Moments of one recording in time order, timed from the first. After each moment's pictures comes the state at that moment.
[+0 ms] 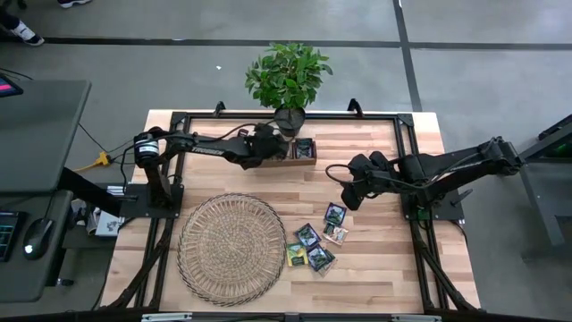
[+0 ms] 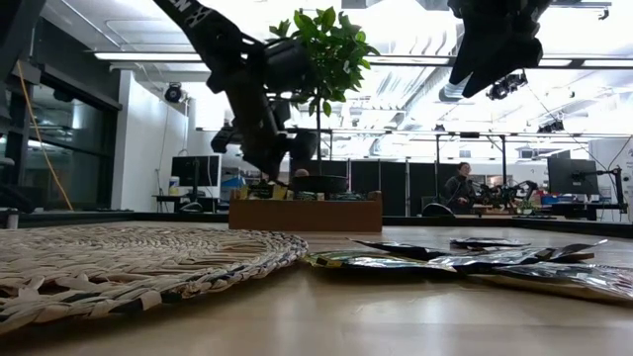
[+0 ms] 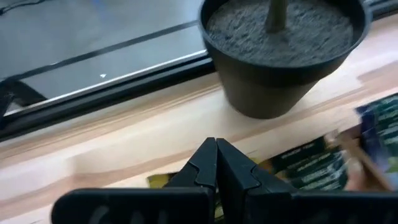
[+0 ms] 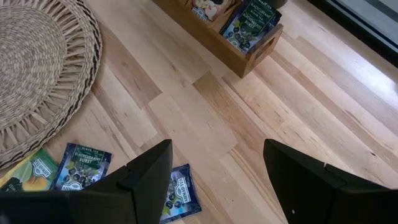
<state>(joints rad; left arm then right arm) 0.26 1.80 1.15 -0.30 -0.79 -0.71 0.19 1.18 1.03 -0.90 0.46 0.79</state>
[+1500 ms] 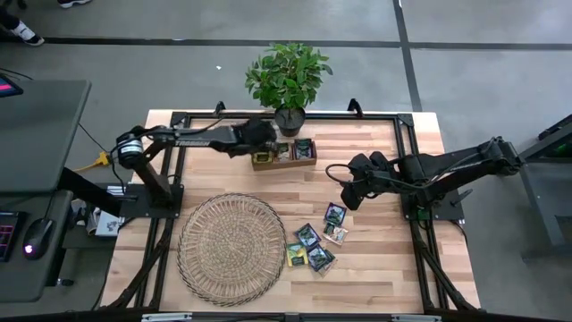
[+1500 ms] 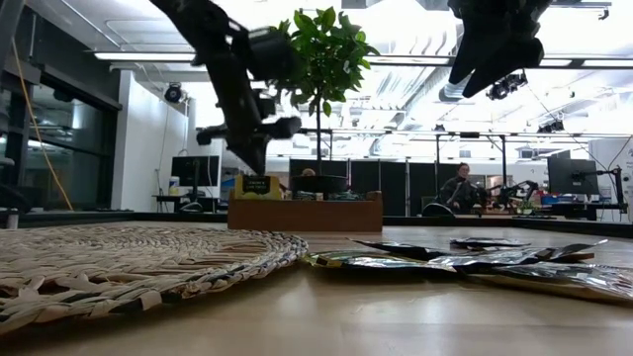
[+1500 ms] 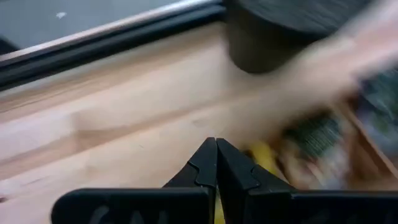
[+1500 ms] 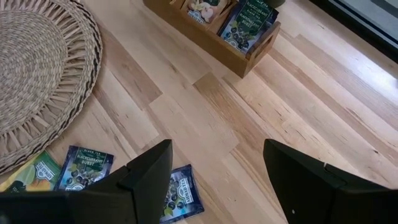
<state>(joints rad) 0.34 1.67 1.15 -0.51 -0.47 -0.72 0.19 1.18 1.03 -0.90 0.46 0.80</state>
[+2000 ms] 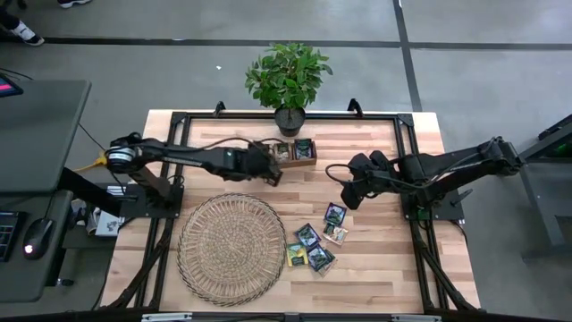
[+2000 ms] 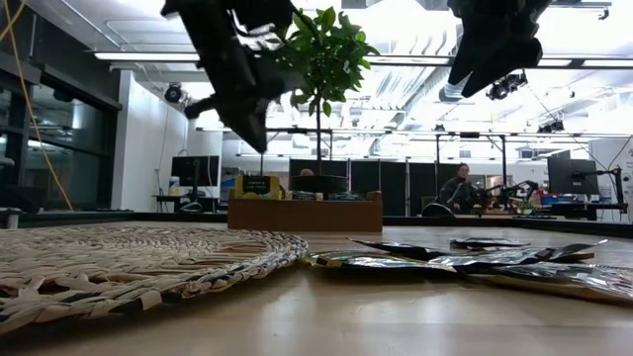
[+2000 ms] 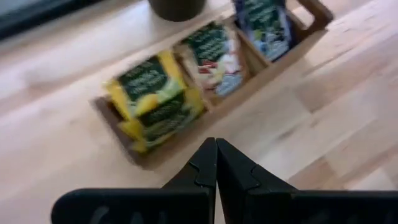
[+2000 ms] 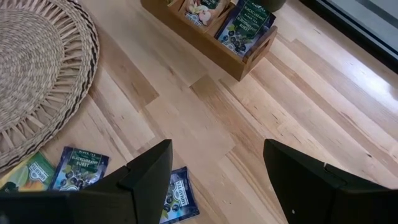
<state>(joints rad) 0.06 1.58 1.15 -0.64 -0.50 -0.87 0.18 1.18 1.03 -0.90 0.48 0.79</state>
